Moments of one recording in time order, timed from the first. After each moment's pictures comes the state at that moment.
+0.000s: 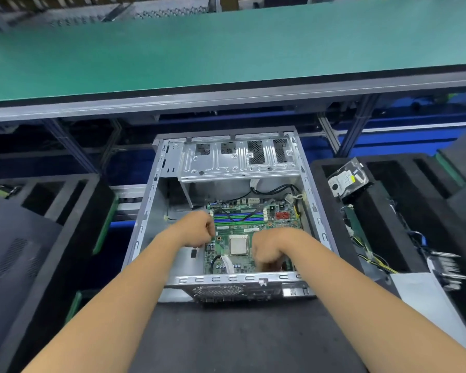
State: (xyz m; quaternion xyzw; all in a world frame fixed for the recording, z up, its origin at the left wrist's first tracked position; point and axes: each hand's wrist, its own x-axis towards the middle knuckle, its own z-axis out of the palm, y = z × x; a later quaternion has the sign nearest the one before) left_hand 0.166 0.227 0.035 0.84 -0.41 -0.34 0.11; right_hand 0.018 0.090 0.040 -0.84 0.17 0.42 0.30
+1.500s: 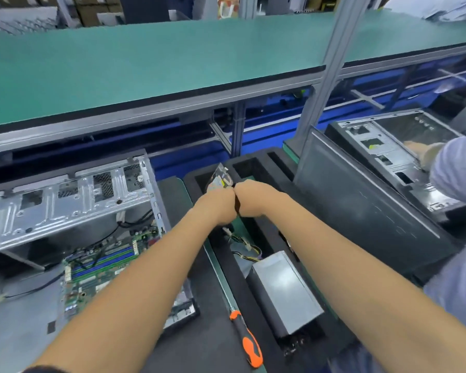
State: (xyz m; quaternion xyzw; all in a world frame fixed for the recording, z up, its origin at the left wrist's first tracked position) left_hand -0.046 -0.044 0.082 0.74 -0.64 -0.19 -0.01; right_hand -0.146 -0.095 0.109 -0.91 0.35 0.16 0.12
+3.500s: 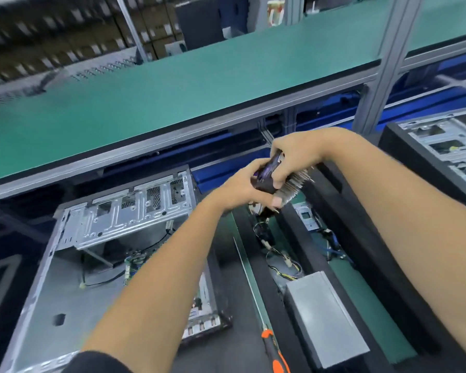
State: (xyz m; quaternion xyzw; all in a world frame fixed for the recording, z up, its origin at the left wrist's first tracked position) left_hand -0.023 -0.049 0.140 0.63 -0.54 -0.44 0.35; right_hand -0.158 -0.158 0.220 -0.92 0.30 0.13 0.21
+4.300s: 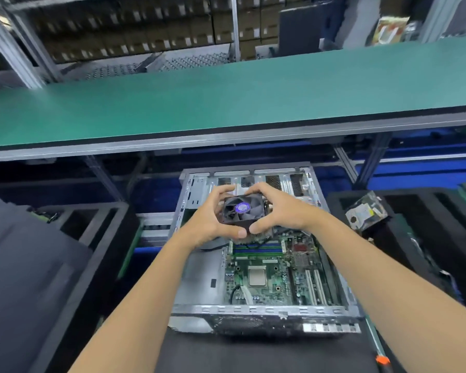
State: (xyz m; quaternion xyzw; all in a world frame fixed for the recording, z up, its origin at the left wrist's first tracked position) left_hand 0.182 0.225 0.109 0.72 -0.40 -0.33 0.47; right_hand 0.050 0.047 0.128 -0.84 0.10 0.02 0.53
